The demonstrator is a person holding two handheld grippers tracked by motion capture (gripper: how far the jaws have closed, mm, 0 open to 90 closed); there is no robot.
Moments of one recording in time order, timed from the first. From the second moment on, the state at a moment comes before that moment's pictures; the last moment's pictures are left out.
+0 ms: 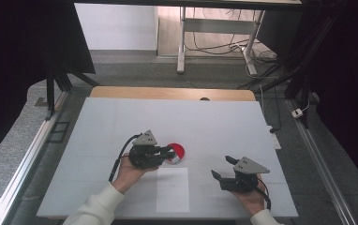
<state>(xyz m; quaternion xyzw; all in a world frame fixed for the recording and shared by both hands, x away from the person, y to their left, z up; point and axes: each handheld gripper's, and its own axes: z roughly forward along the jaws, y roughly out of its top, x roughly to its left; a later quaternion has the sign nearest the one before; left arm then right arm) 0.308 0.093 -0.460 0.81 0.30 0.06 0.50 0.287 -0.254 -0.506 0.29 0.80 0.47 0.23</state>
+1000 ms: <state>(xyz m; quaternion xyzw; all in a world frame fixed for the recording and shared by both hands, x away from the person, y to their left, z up) 0.308 0.088 -0.460 0.81 0.30 0.05 0.51 0.282 -0.206 -0.509 0.27 0.80 0.47 0.24</state>
